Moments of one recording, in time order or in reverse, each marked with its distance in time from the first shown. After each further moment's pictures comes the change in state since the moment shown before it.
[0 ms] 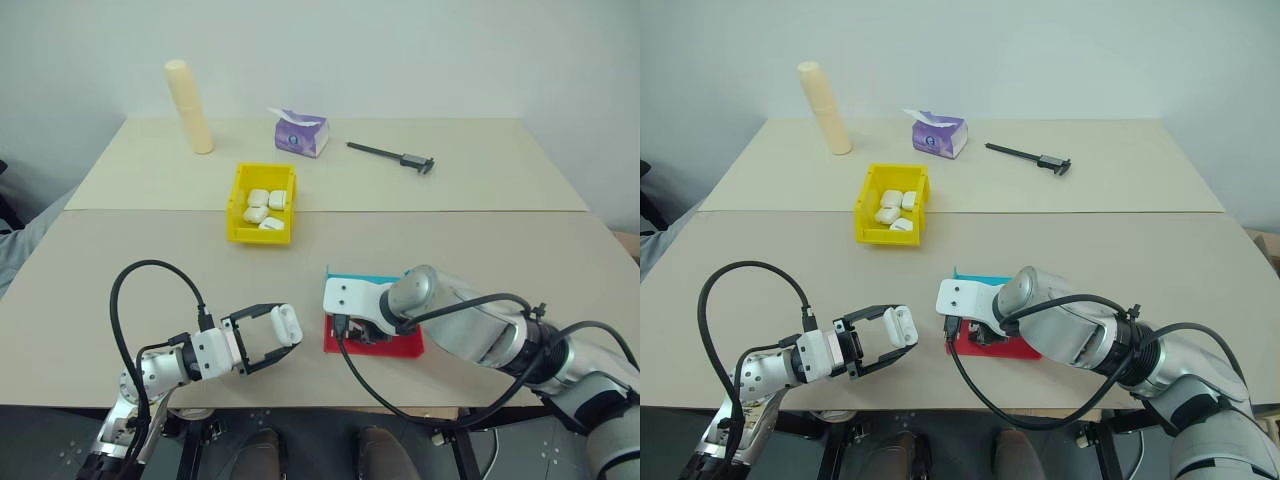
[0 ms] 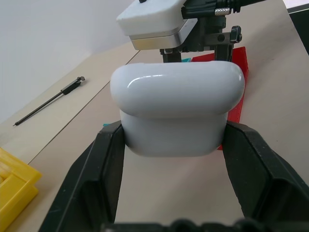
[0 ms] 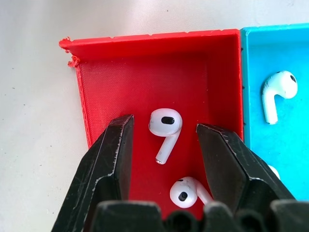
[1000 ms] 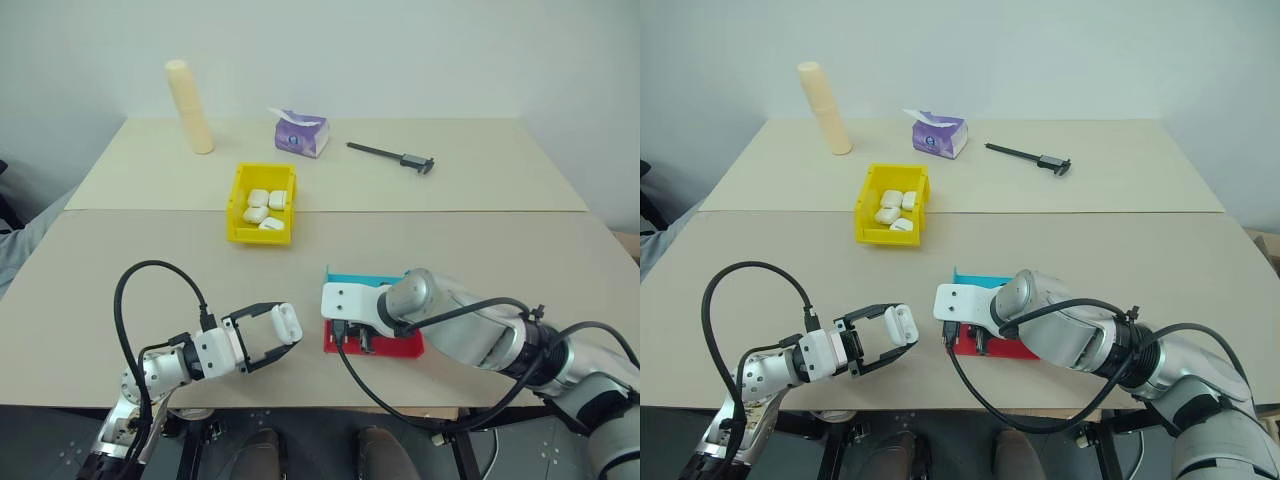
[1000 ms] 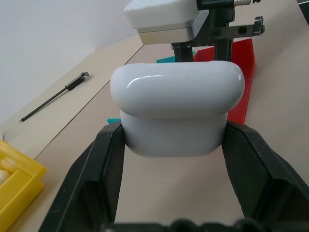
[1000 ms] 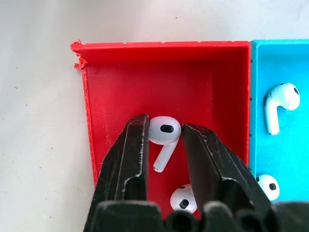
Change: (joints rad) left arm 0.000 0.001 -0.003 0.000 0.035 0.000 0.036; right arm 0.000 -0.009 0.031 -0.008 -0.011 -0.041 -0.010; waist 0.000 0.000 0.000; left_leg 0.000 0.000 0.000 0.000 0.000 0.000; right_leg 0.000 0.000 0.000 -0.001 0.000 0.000
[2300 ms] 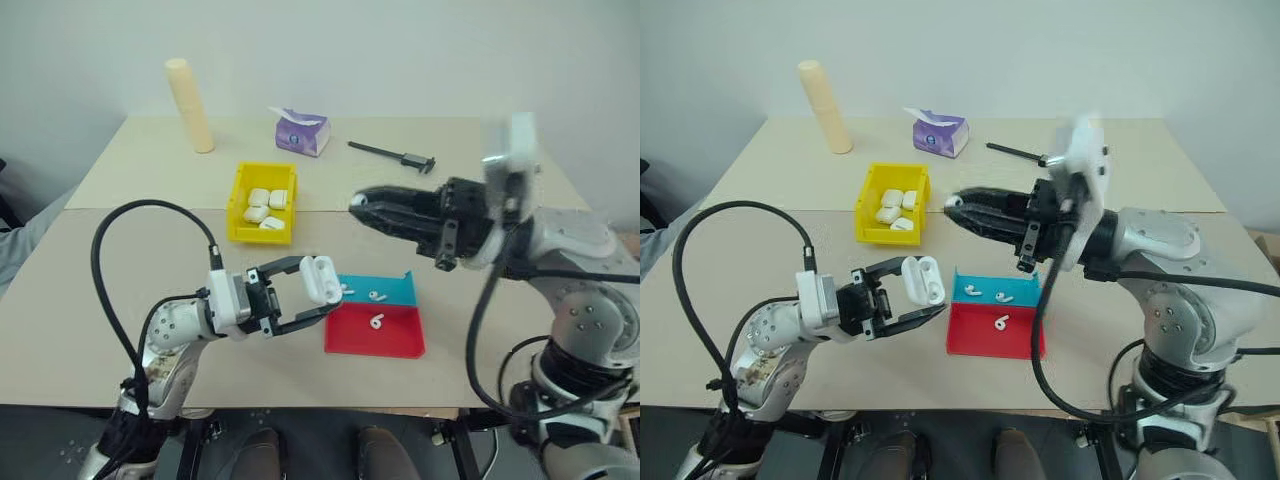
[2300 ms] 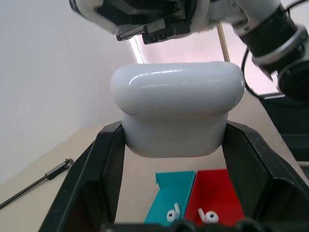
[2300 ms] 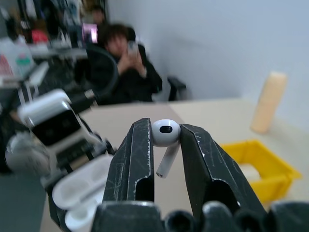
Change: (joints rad) left arm -0.276 -0.085 -0.064 -0.201 -0.325 0.340 -0.057; right arm 0.295 0.331 -1.180 -0.130 0.644 -0.354 0.072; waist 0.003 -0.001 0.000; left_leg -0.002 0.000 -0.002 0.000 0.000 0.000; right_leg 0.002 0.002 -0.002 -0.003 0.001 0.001
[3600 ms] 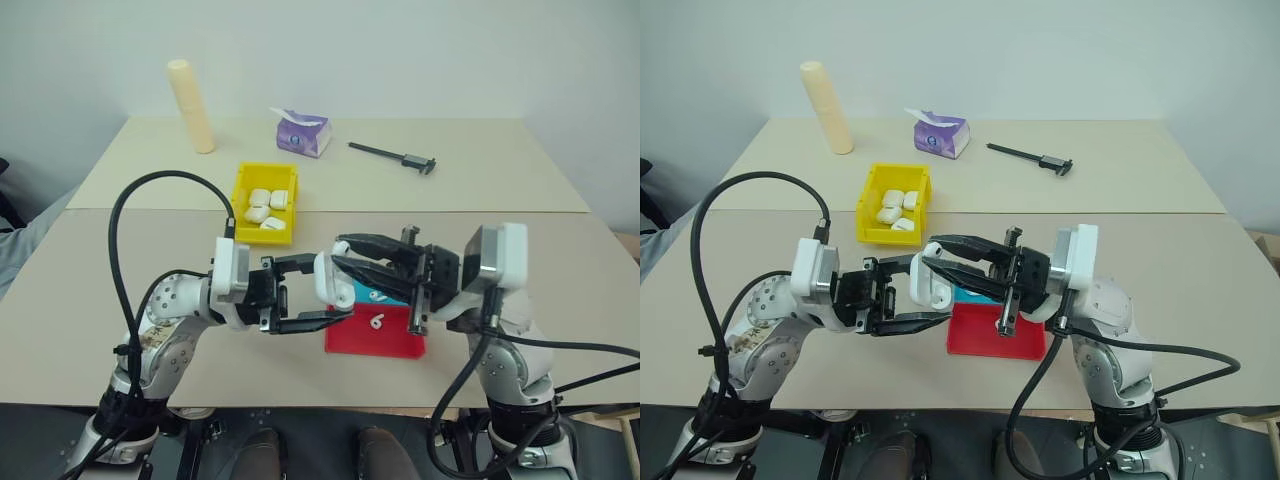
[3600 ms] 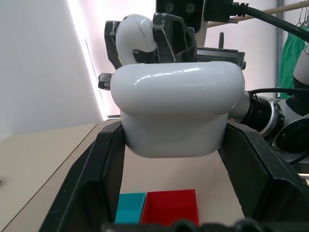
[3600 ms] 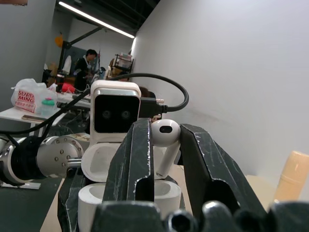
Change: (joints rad) left arm -0.098 0.057 0.034 -0.072 -0.152 0.311 -0.144; right arm 0.266 0.060 0.318 0.166 -0.159 -0.781 0.148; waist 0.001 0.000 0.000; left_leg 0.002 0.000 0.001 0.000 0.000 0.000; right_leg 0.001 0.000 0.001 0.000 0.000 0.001
